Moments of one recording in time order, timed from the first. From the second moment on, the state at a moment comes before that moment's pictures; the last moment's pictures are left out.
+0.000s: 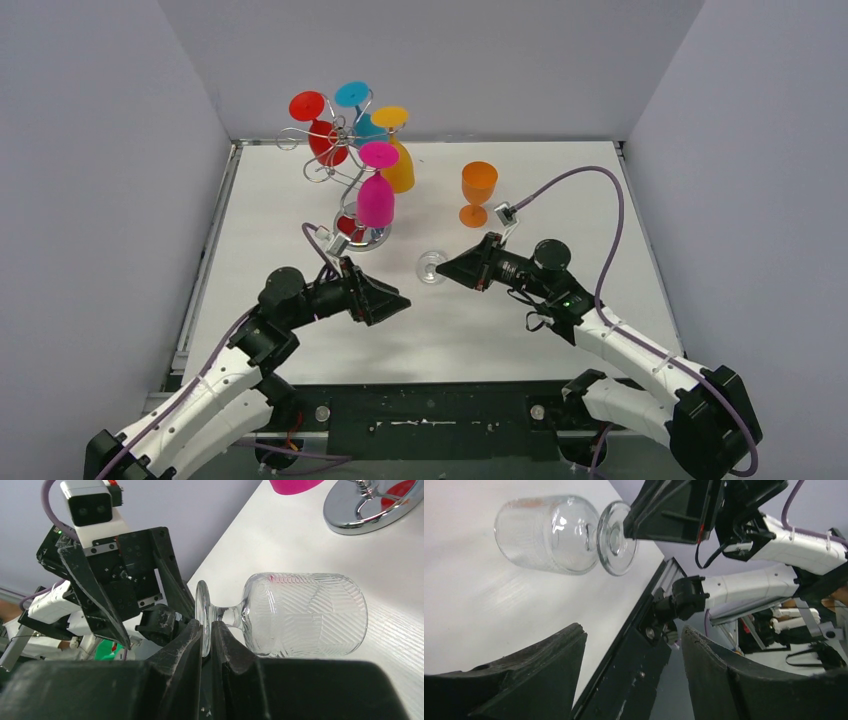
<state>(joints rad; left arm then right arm) -0.60 0.69 0.47 0.13 0.56 -0.80 0.59 1.03 0.56 0.44 -0.58 0.83</state>
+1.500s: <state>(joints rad) -0.75 0.87 0.33 0.69 0.37 -0.93 0.65 1.16 0.50 0.81 -0.72 0.85</state>
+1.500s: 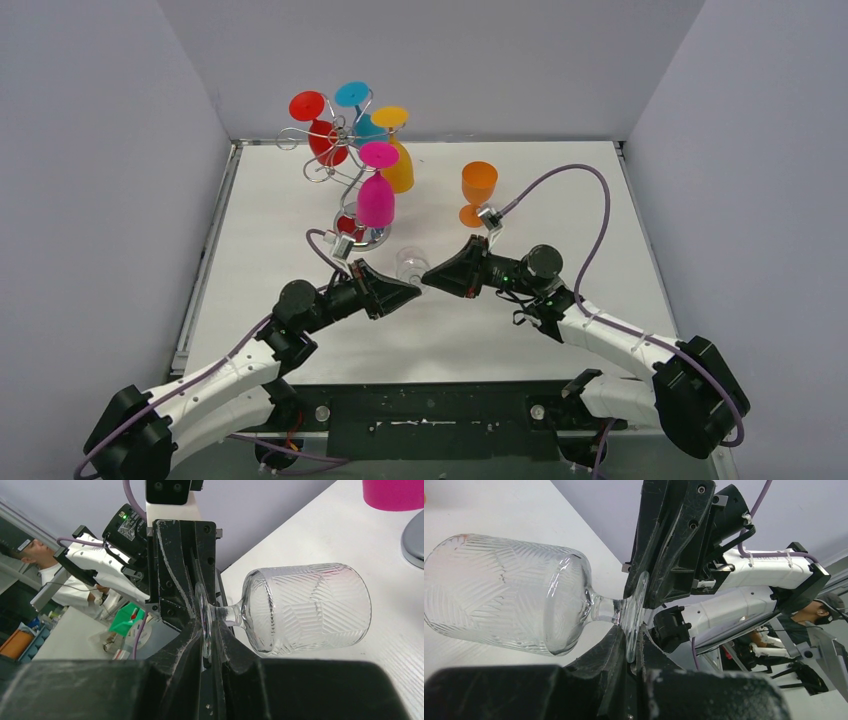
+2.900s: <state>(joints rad) -0.76 0.85 0.32 0.64 0.47 -0.85 0.72 1.19 0.63 0.65 -0.78 0.65</state>
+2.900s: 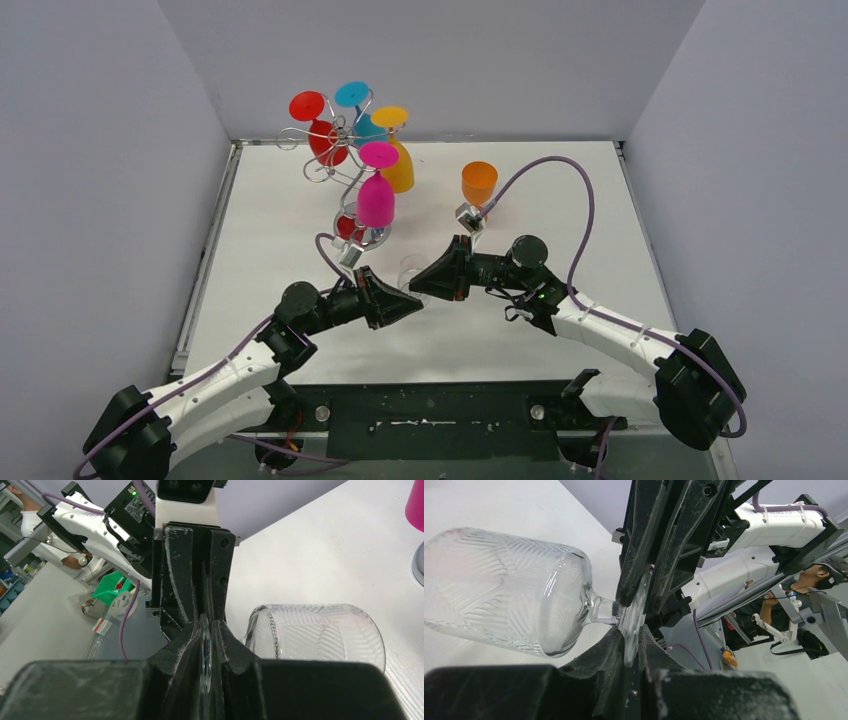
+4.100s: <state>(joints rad) -0.79 0.76 0.35 0.30 0.59 -0.18 0.54 1.14 0.86 0.21 -0.64 0.54</state>
